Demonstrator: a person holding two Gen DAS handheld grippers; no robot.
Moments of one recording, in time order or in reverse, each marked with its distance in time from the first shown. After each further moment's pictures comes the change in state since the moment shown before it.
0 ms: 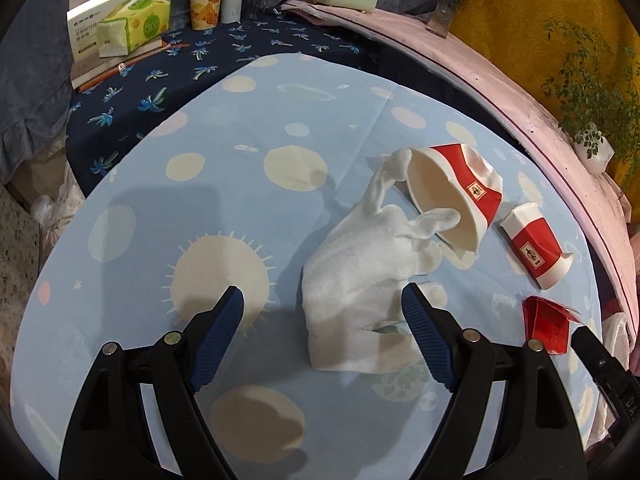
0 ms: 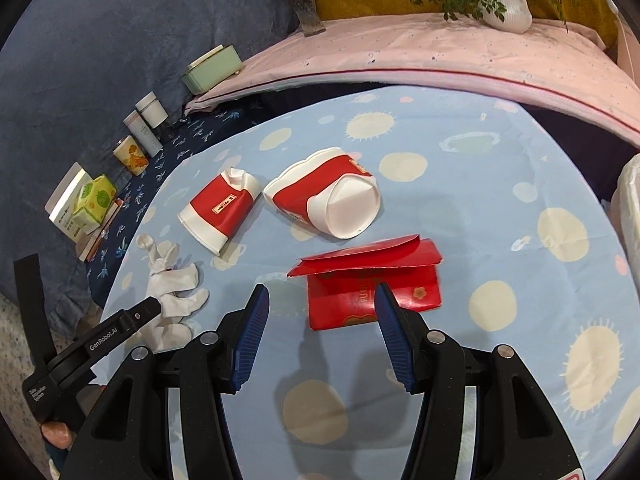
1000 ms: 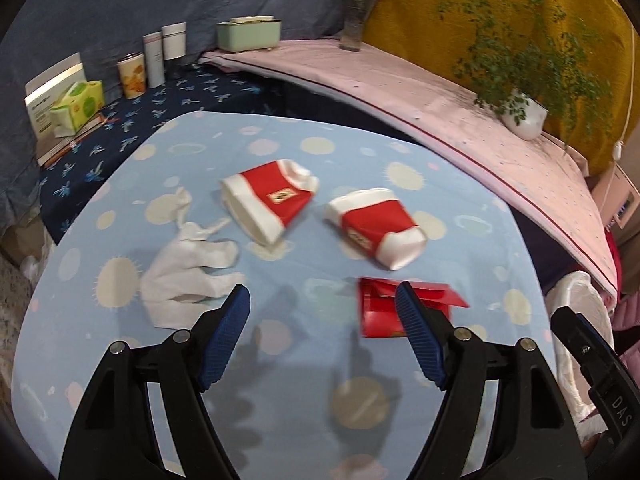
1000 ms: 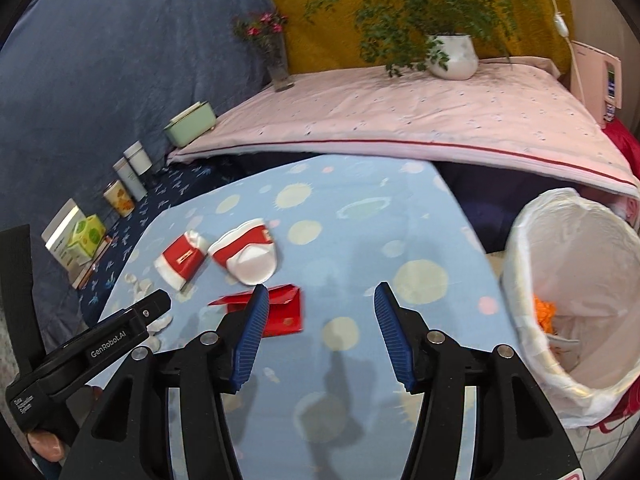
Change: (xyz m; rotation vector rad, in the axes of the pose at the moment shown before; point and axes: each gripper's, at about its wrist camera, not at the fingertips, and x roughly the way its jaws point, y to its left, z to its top) left arm -0.066 -0.135 -0.030 0.181 -0.116 -0.057; right arm -0.095 -0.067 0.011 -0.022 -0.168 -0.066
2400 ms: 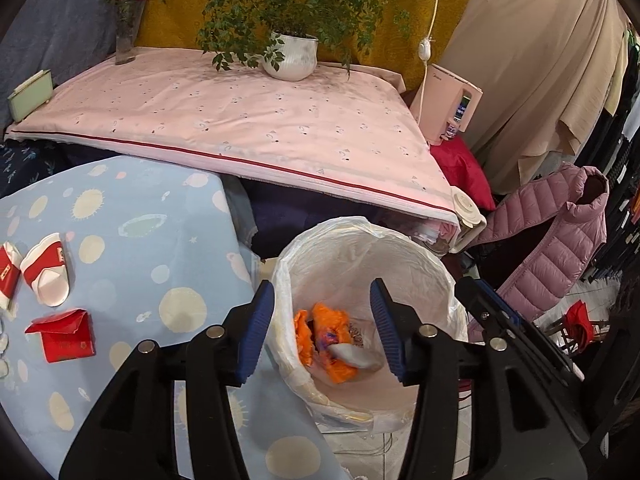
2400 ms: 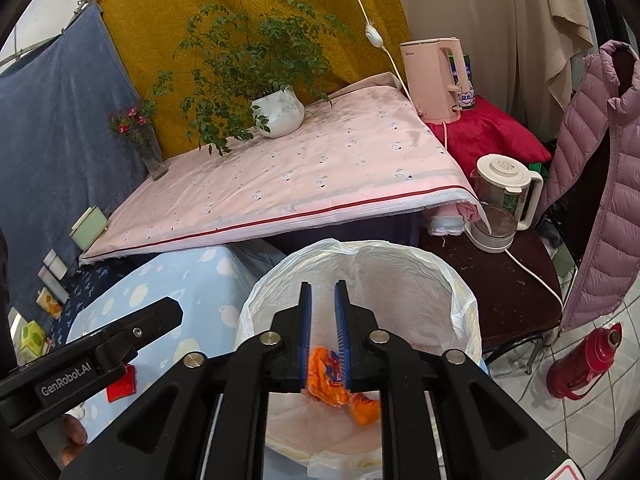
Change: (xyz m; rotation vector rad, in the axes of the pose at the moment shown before) left arm -0.035 -0.309 -0.034 0.373 0.088 -0.467; right arm -0.109 -0.232 0.019 0.259 -0.209 -0.282
